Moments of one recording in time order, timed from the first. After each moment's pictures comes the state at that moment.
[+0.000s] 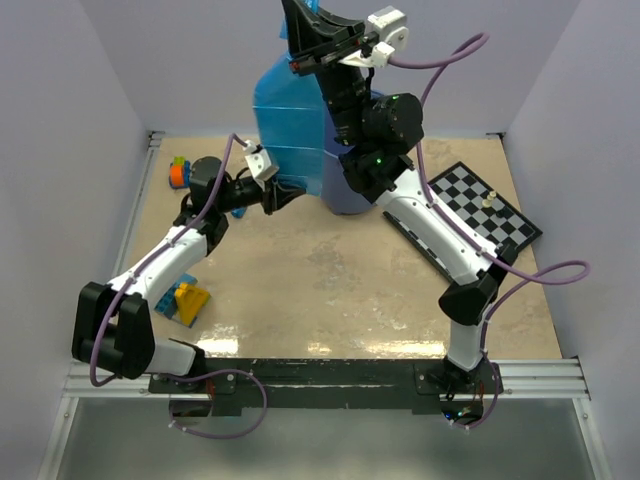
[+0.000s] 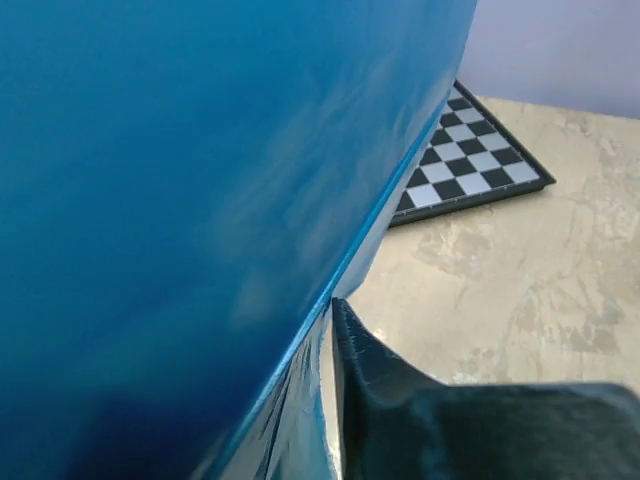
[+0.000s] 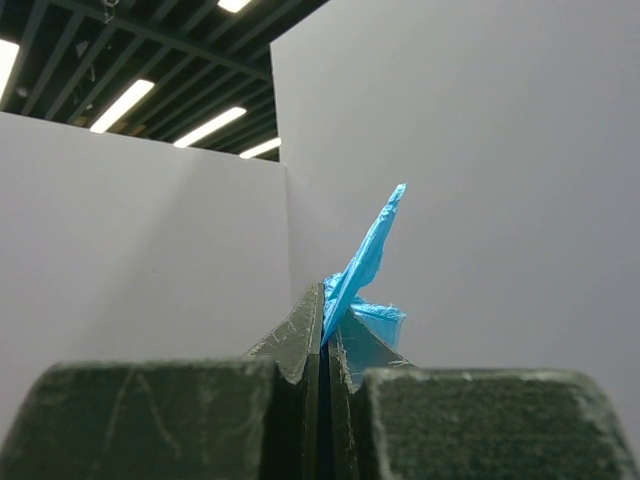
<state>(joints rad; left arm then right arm) -0.30 1.38 0.95 0.39 0.85 0.11 0.84 1.88 2.24 0.61 0.09 -0.04</state>
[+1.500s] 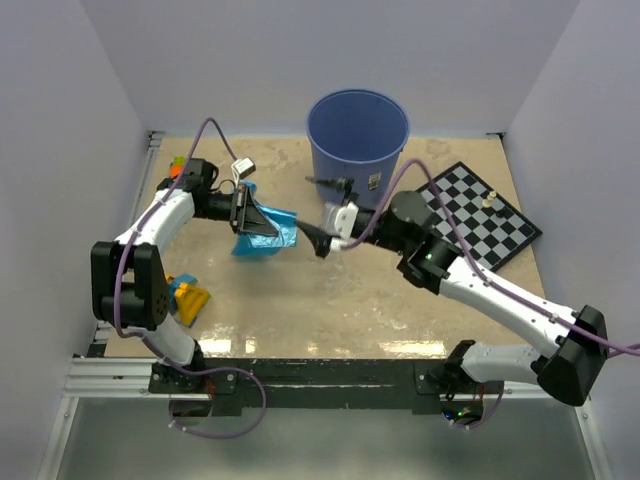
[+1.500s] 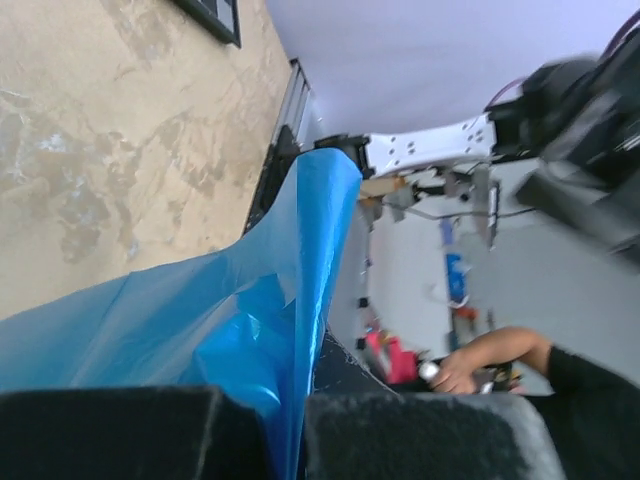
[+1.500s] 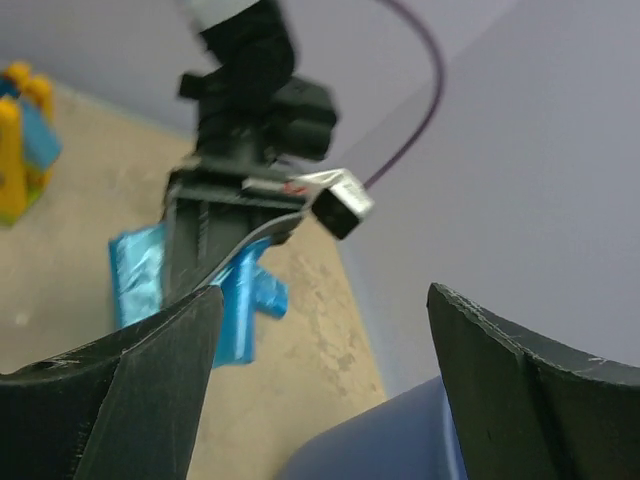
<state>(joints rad) -0.07 1.66 1.24 -0.86 1.43 0.07 0.81 1.23 1.09 0.28 -0.36 -0.61</state>
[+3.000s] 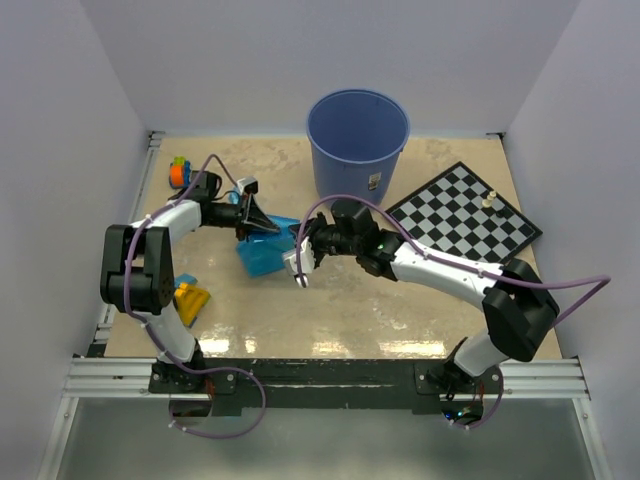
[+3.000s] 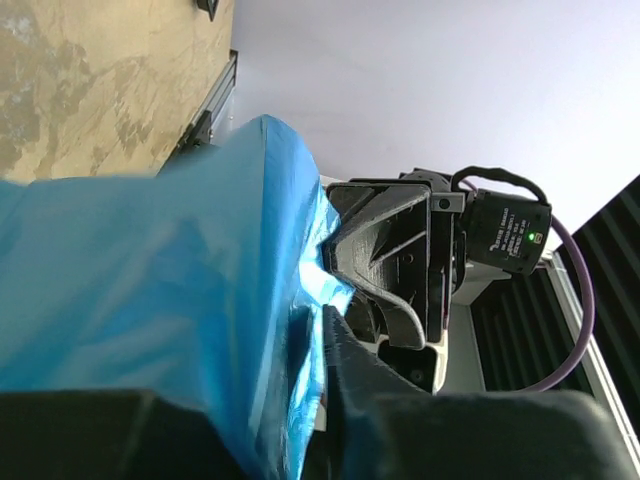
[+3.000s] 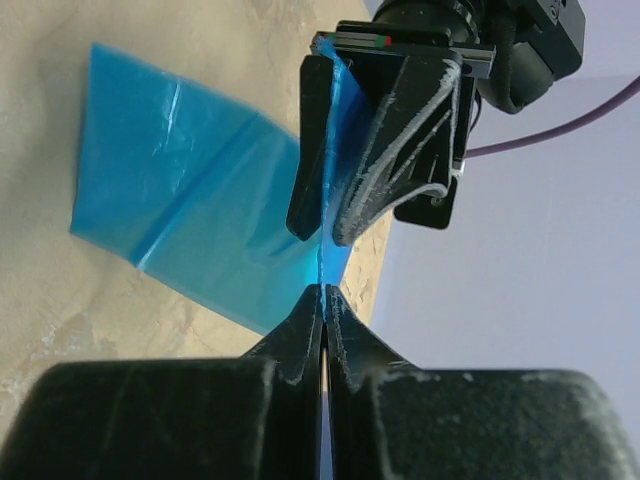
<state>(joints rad) -0.05 1.77 1.09 -0.43 1.47 -0.70 0.85 1.54 1.03 0.11 -0.39 -1.35</state>
